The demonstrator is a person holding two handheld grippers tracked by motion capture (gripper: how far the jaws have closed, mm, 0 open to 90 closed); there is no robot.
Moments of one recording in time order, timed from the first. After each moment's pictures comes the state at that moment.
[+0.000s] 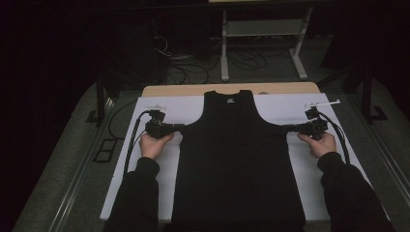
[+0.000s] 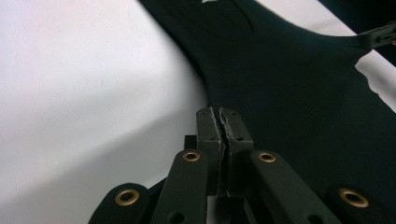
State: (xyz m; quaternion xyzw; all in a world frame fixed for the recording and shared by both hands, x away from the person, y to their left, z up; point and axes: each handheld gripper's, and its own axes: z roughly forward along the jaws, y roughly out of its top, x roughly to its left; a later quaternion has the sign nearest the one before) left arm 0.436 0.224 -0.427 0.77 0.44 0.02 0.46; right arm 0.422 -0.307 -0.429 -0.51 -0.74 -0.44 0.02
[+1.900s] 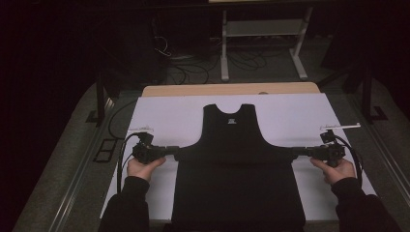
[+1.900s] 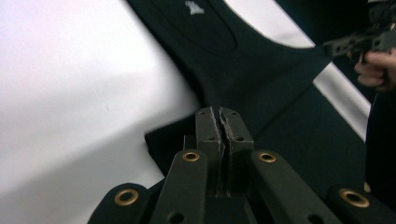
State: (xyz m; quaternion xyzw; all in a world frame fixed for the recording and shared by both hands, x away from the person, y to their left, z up) left arm 0.345 0.243 -0.421 0.76 0.43 -0.06 0.48; right arm 0.328 -0.317 -0.423 -0.52 -0.73 -0.44 0.05
